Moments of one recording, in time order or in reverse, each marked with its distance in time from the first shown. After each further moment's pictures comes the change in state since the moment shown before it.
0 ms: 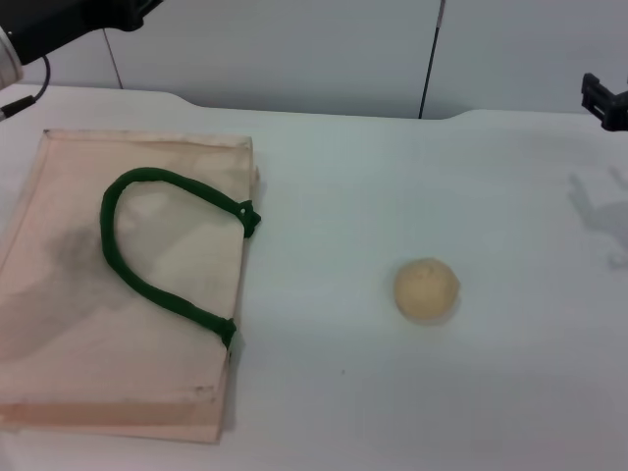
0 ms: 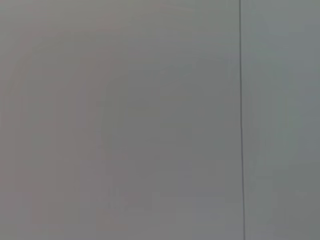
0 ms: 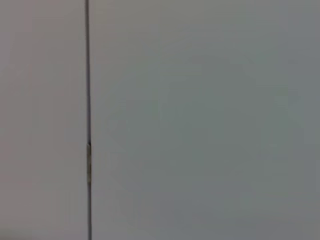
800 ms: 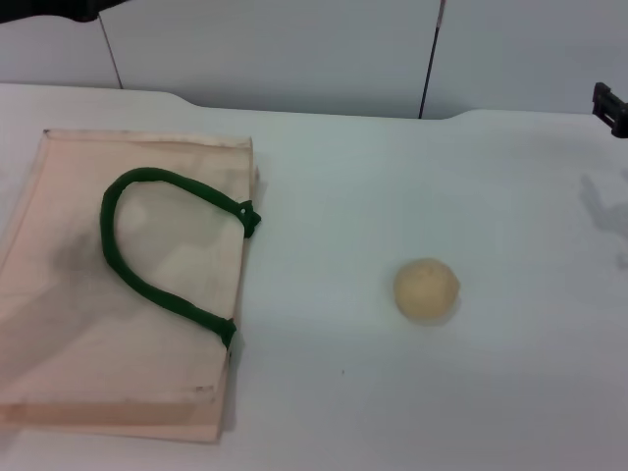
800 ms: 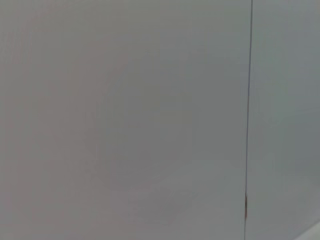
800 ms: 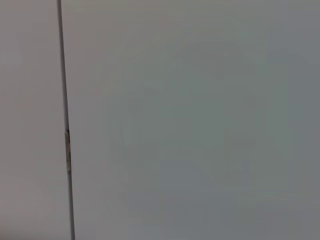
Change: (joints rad) left arm 0.079 0.002 0.008 0.532 0.482 -0.106 -0.612; right arm 0.012 0.000 0.029 -0.042 0.000 -0.002 0.001
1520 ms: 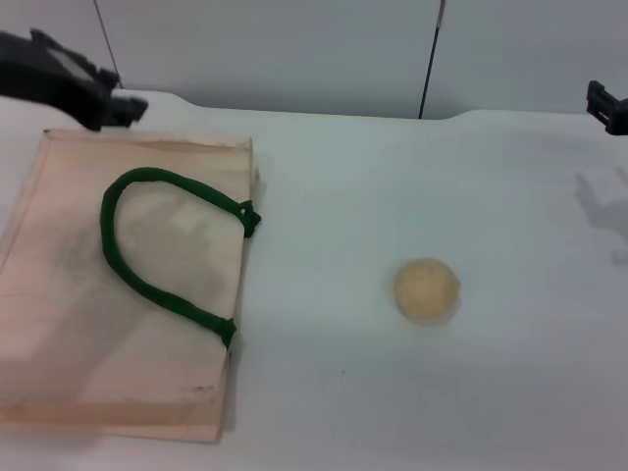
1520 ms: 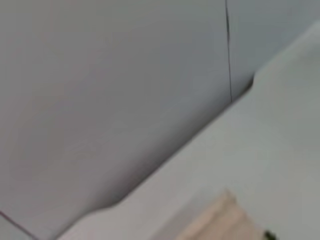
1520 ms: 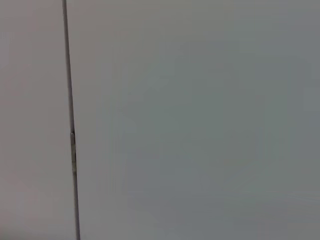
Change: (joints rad) left arm -0.125 0.004 0.139 0.181 0.583 -0.301 -0.221; right arm 0.023 -0.001 0.002 -0.024 0.006 0.003 0.001
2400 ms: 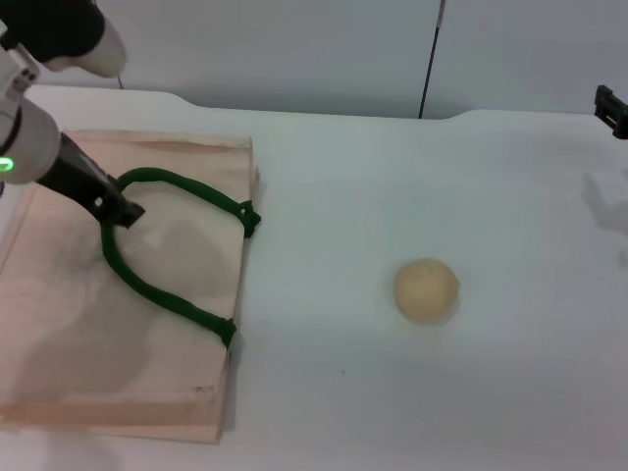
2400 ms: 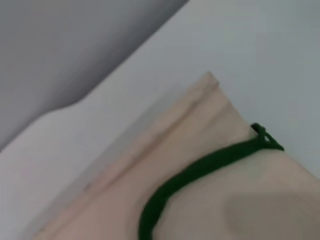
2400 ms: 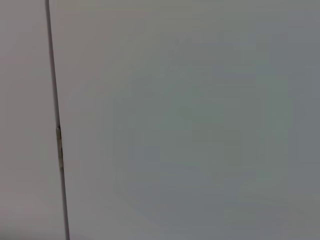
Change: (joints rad) left arm -0.029 -0.001 0.238 -0.206 0.246 0.044 -0.113; right arm 0.000 0.000 0.019 -0.018 0.001 0.003 0.000
